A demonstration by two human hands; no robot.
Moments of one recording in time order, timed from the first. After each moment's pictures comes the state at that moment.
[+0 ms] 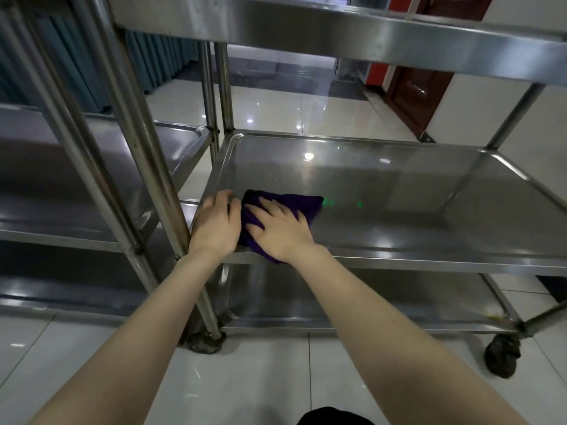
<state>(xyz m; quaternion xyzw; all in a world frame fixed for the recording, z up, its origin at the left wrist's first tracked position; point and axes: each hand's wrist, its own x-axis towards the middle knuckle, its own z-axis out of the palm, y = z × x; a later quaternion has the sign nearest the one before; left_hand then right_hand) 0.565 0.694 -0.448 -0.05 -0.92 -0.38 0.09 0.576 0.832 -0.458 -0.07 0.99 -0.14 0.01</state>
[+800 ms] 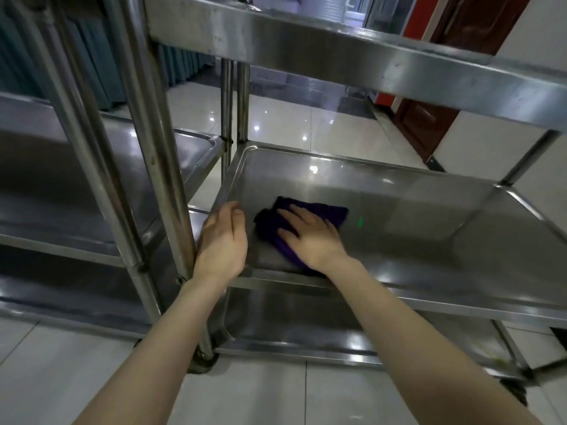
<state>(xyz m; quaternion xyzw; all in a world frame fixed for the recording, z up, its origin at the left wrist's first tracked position) 0.558 0.690 -0.449 0.00 -0.87 -0.48 0.11 0.539 0.878 -0.457 -0.05 0.99 -0.12 -0.02</state>
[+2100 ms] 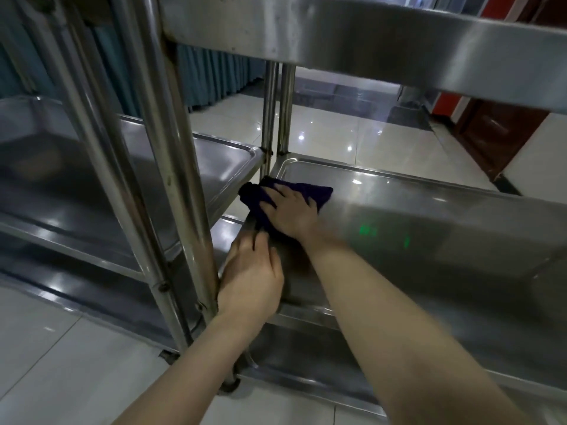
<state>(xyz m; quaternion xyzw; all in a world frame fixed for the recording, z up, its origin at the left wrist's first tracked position) 0.557 0.698 -0.467 -0.01 -0.95 -0.25 0.20 0.409 0.797 -0.450 -0.13 0.98 -0.16 0.02</state>
